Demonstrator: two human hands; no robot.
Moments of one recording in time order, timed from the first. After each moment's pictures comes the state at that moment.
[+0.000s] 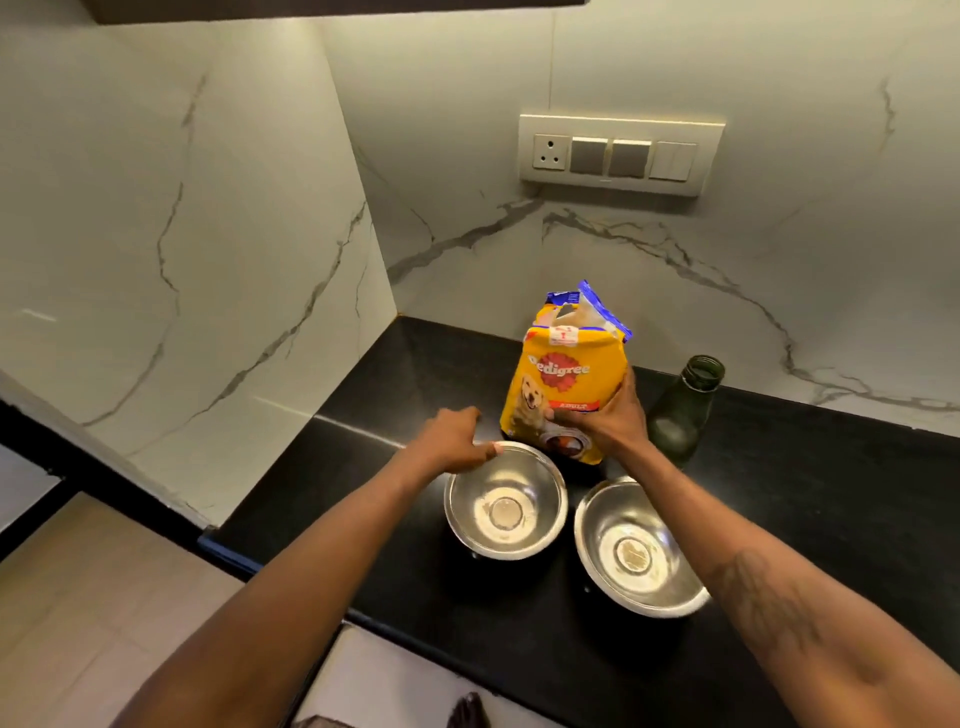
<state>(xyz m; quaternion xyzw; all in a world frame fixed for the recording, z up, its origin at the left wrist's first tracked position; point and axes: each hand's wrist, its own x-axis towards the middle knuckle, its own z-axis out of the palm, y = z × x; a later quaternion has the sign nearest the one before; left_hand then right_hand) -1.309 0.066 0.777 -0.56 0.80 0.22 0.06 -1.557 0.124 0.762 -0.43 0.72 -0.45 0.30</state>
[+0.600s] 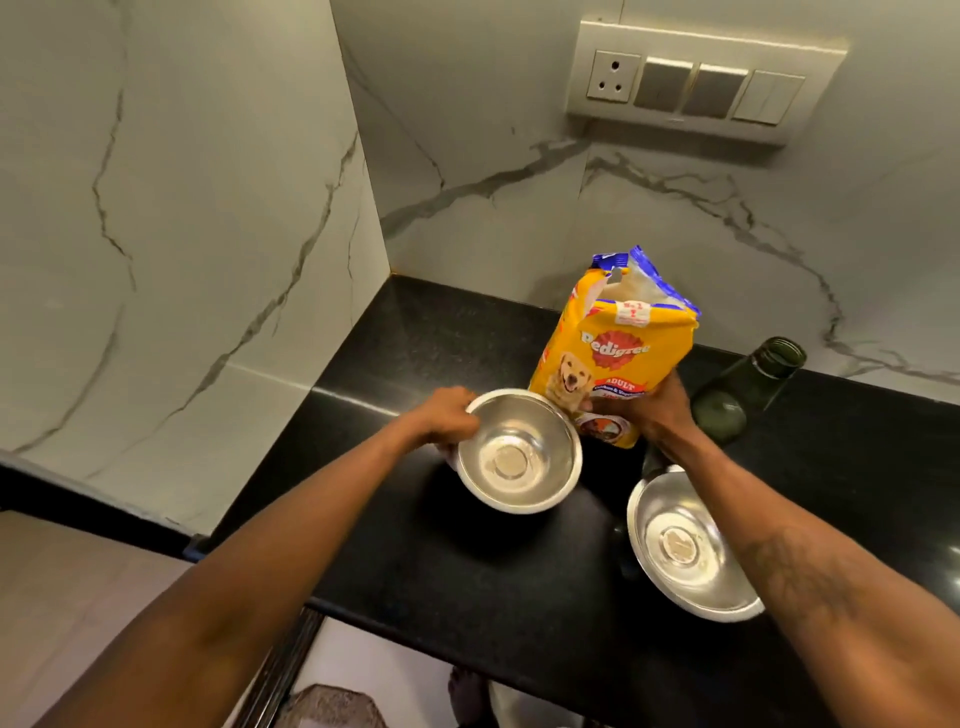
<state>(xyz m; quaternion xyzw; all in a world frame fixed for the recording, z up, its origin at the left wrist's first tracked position) -1.264 -0.005 0.750 -0.51 0.75 0.42 0.07 -1.548 0.096 0.741 -0.42 0.73 -0.46 0.29</state>
